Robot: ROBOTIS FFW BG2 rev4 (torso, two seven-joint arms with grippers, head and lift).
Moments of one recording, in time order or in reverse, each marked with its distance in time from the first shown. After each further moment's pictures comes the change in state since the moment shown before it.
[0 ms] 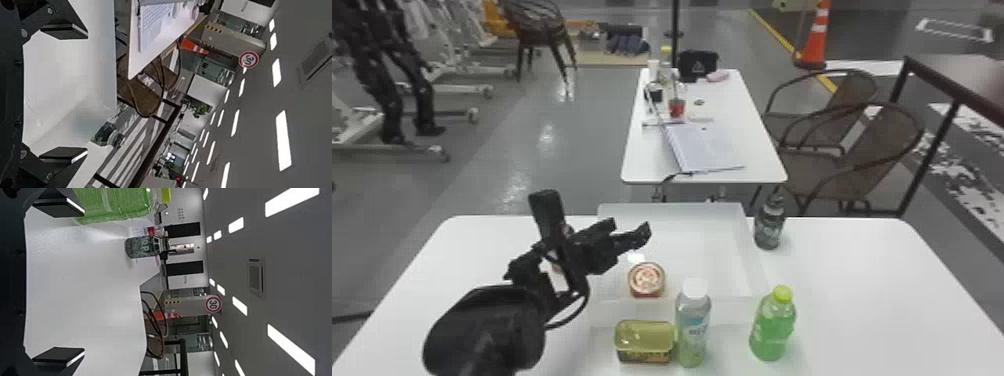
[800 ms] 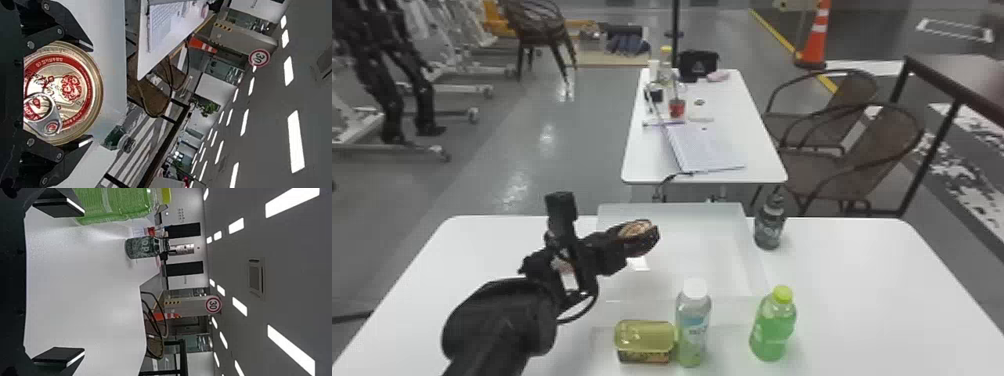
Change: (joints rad) left arm -0.104 -0.012 -0.042 0.196 -0.005 -0.028 -0.062; right arm 0.000 0.000 0.000 0.000 0.004 0.000 -0.001
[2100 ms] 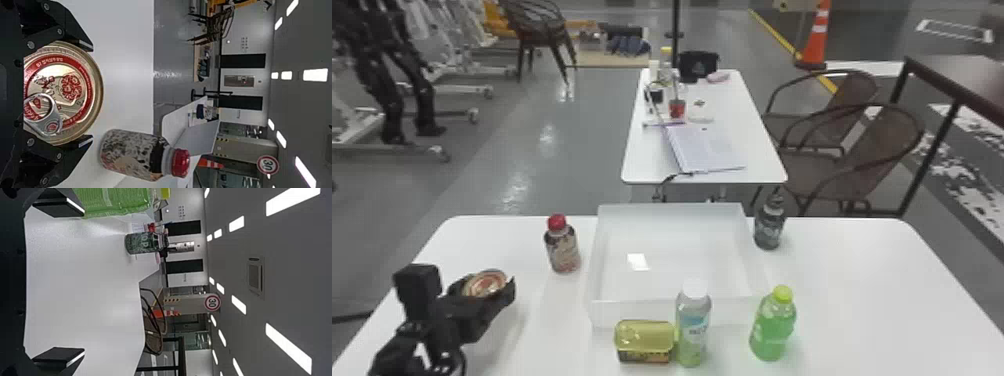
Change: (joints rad) left arm 0.391 0.009 0.460 -0.342 -0.403 -0.119 0.205; right arm 0.026 0.000 -0.020 -0.023 0.003 0.000 0.000
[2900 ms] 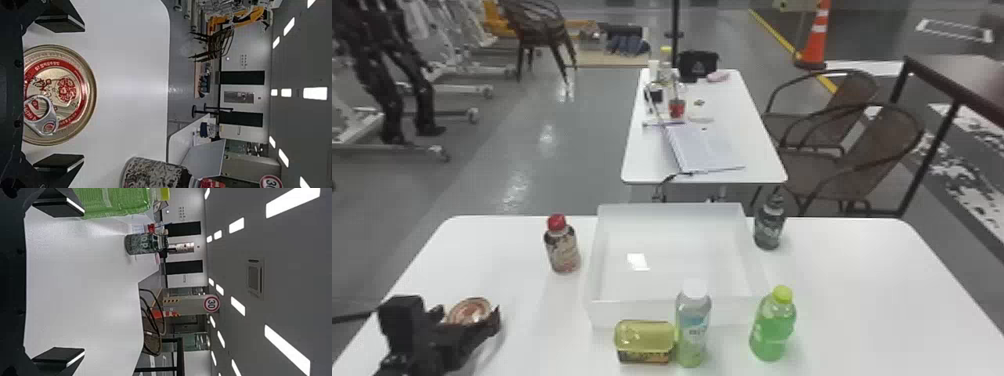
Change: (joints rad) left arm 0.004 0.051 0.010 0.189 0.035 -0.156 0.062; right arm 0.003 0.000 -0.003 -0.005 0.011 0.000 0.000
